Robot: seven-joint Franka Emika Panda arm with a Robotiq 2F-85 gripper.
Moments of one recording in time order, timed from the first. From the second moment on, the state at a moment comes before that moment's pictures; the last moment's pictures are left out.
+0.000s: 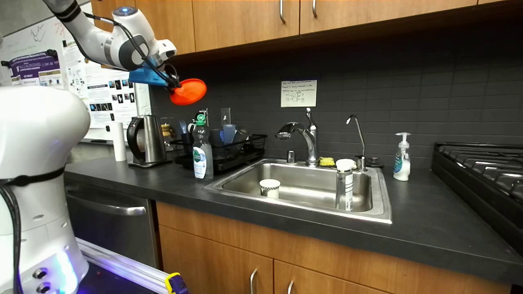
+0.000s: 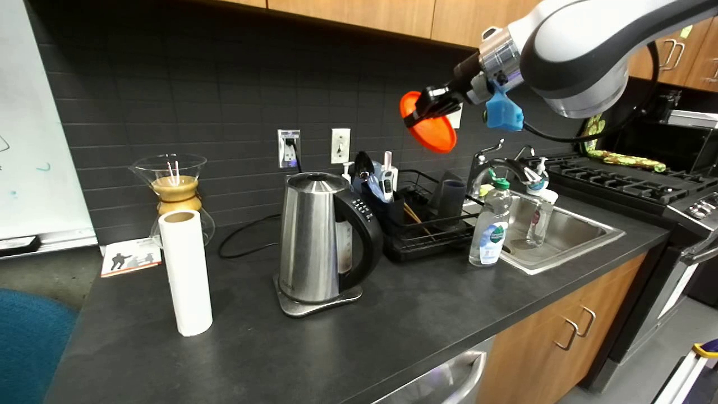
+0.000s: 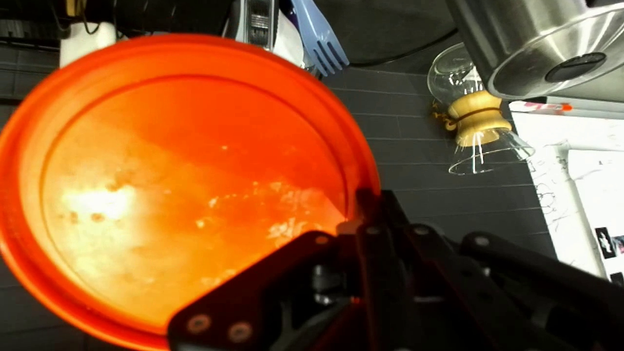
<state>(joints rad) 0.43 -0.42 -0.12 -2.55 0.26 3.08 -0.19</state>
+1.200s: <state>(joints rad) 0.31 -0.29 -0.06 -2.52 0.26 3.20 -0.17</state>
